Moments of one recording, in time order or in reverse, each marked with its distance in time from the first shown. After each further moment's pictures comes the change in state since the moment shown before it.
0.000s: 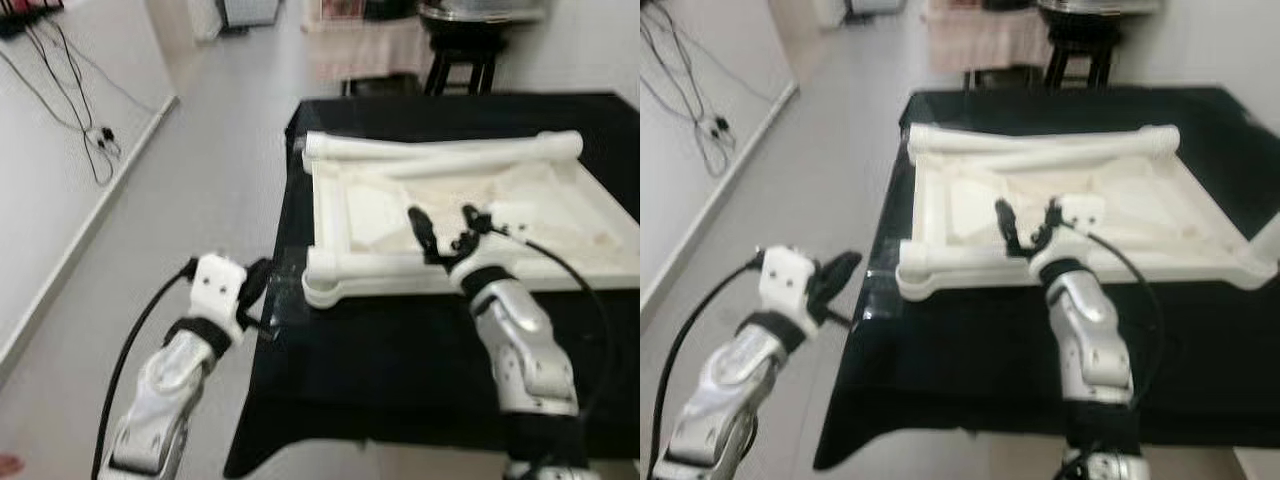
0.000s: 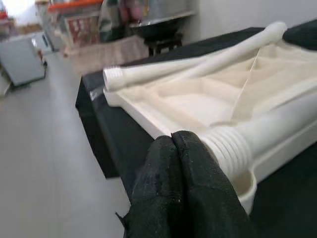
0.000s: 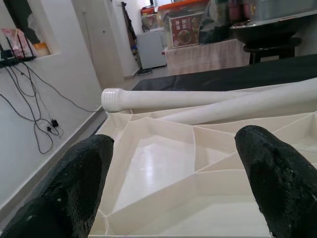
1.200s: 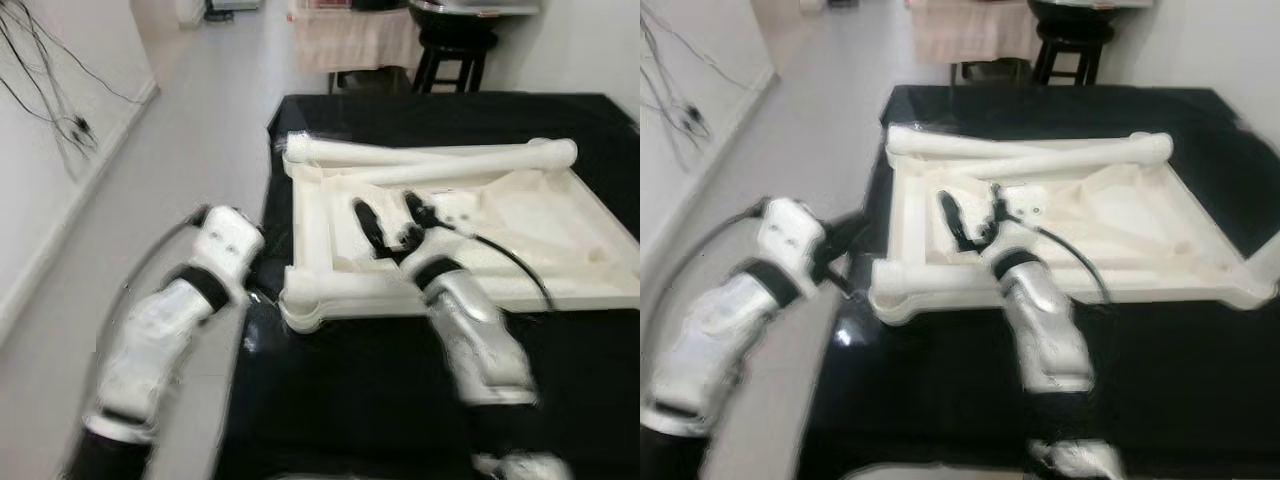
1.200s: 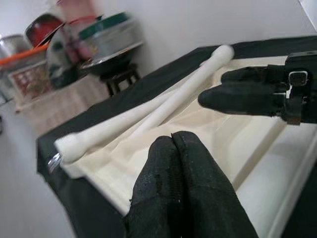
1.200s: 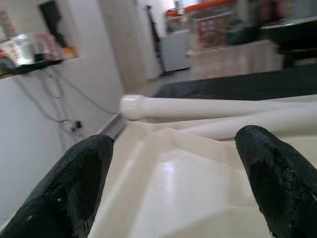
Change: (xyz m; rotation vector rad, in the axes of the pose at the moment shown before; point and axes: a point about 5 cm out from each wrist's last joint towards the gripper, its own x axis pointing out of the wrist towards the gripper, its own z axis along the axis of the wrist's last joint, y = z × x) left arm 0.022 -0.008 0.040 0.134 -0.108 -0.219; right arm 0.008 0.028 -0.004 0.005 -0.002 0.108
